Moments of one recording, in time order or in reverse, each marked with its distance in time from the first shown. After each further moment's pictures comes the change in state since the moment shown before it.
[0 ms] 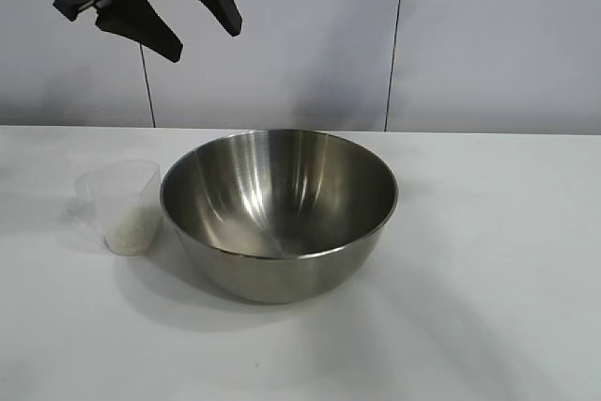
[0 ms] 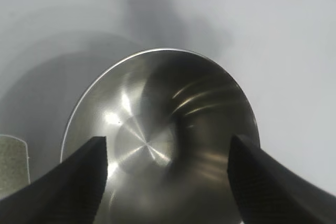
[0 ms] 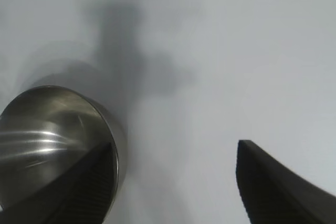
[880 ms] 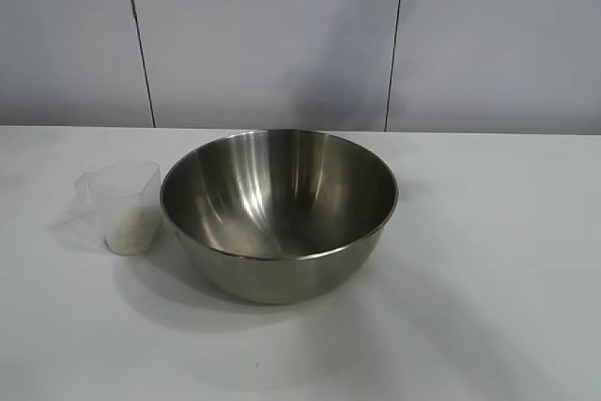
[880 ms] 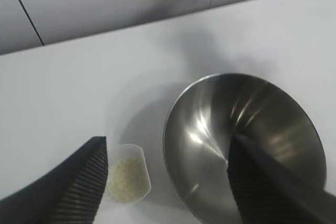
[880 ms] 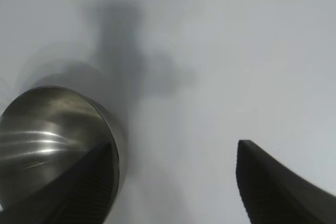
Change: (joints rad) left arm 0.019 -0.555 0.495 0.255 -0.387 0.113; right arm 0.000 0.000 0.000 0.000 0.000 0.002
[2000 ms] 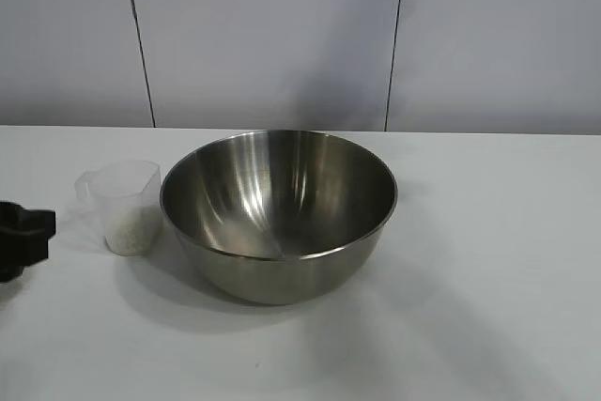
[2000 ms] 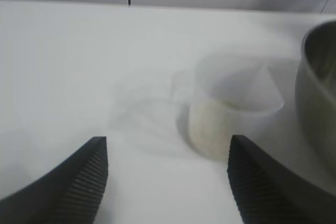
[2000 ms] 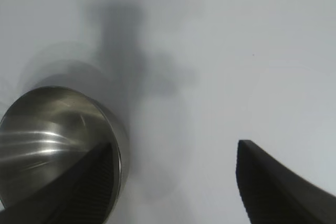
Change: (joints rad) left arm 0.000 0.629 0.824 0.015 -1.572 -0.192; right arm 0.000 0.000 0.000 0.005 0.000 0.001
